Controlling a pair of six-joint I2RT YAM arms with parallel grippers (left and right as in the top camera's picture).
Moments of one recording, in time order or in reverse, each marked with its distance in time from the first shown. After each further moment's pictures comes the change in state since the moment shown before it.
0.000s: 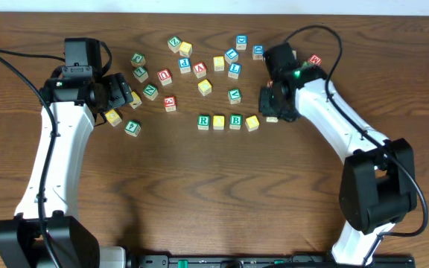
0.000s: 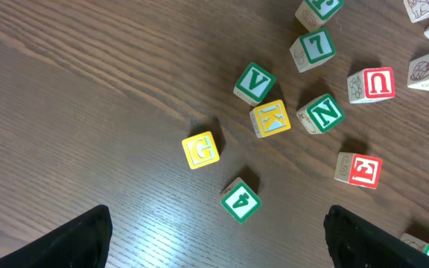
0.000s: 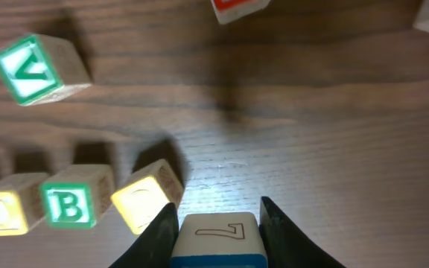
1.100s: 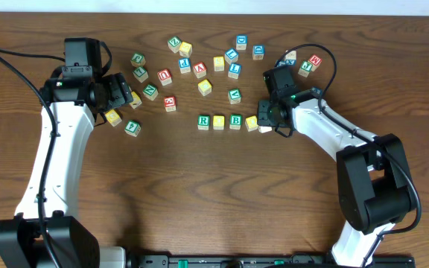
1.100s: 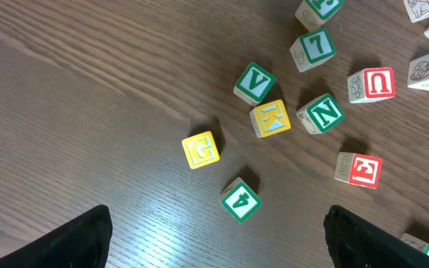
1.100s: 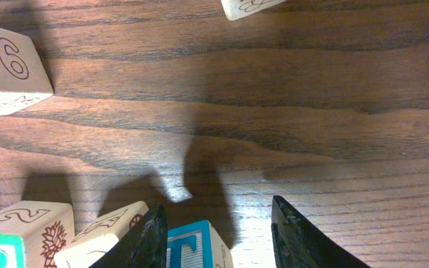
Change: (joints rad) left arm 0.000 0.000 0.000 0.000 0.000 0.000; right arm 0.000 0.000 -0.239 0.342 0.002 -0.041
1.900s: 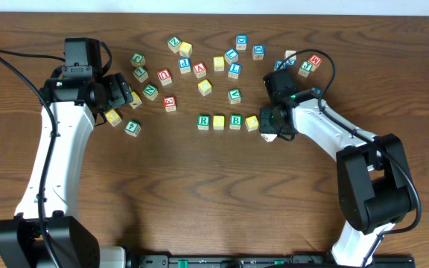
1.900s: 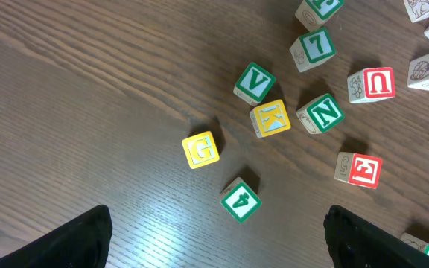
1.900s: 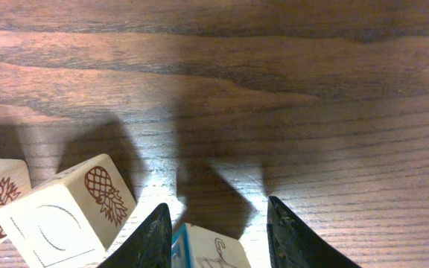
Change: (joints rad) left arm 0.000 0.000 0.000 0.000 0.000 0.000; right arm 0.000 0.000 0.000 -0.116 -0.006 0.003
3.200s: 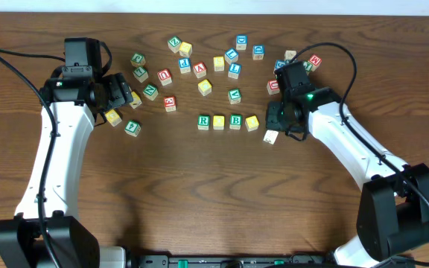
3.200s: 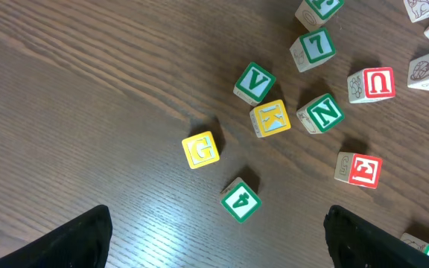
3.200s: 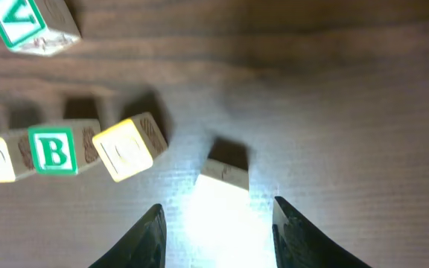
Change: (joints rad) left arm 0.000 0.000 0.000 0.000 0.000 0.000; right arm -0.016 -0.181 0.005 -0.129 -0.042 0.040
